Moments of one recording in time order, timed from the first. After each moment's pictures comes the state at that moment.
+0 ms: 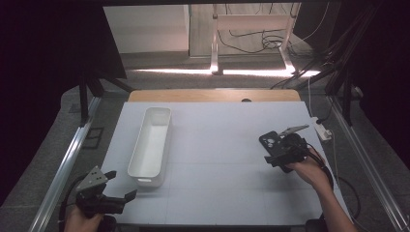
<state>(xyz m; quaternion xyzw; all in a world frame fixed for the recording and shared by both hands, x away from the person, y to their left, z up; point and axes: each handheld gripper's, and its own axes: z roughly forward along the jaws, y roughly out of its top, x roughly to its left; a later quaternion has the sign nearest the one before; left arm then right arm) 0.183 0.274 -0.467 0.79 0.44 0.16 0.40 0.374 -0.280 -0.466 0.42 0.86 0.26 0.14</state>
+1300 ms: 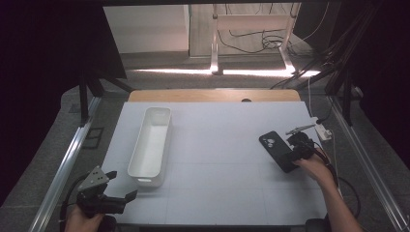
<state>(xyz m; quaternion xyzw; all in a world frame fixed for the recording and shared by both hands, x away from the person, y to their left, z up) 0.184 0.271 -0.468 0.79 0.44 0.16 0.39 0.400 -0.314 -0.495 0.46 0.85 0.23 0.13</state>
